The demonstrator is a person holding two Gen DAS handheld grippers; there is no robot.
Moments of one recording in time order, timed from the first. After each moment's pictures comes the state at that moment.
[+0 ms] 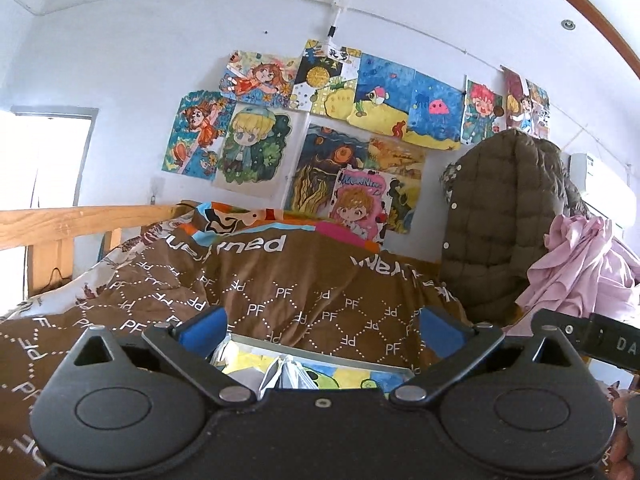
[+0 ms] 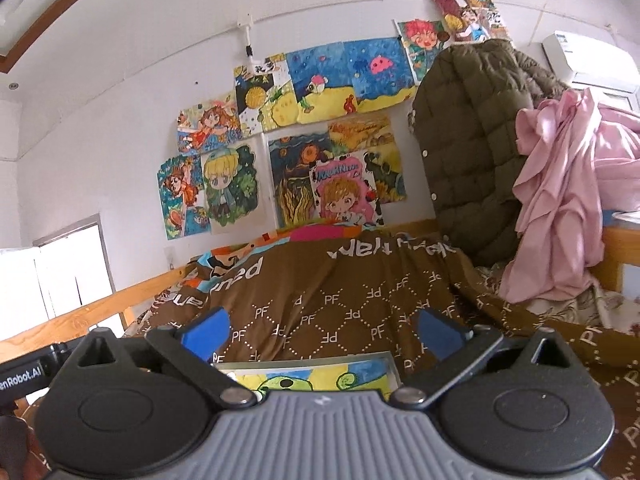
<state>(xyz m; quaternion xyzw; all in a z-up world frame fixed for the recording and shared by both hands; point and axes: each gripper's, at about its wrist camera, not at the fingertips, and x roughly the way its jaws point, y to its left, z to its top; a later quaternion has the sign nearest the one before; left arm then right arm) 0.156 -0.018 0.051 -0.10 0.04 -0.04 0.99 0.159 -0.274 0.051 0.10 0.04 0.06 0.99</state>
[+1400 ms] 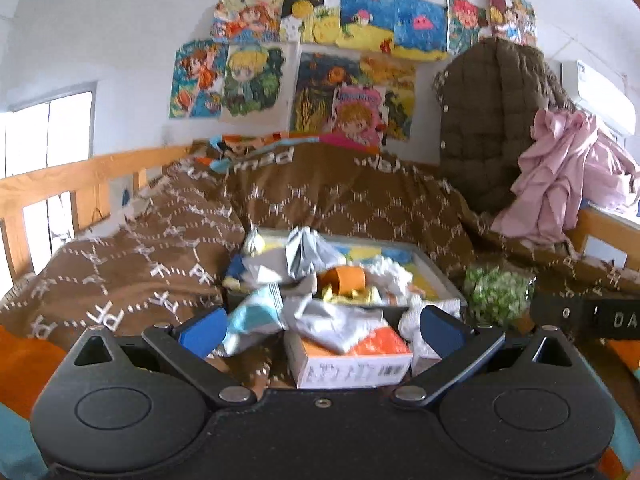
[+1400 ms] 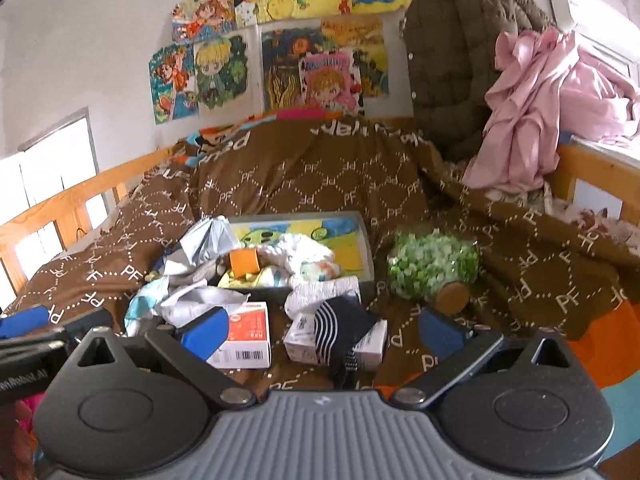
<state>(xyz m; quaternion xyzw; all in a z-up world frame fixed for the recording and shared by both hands) 0.057 -0.028 -0.008 -0.03 0.17 -0.03 0.99 0.078 -0.260 0.000 0.06 0.22 0.04 0.97</state>
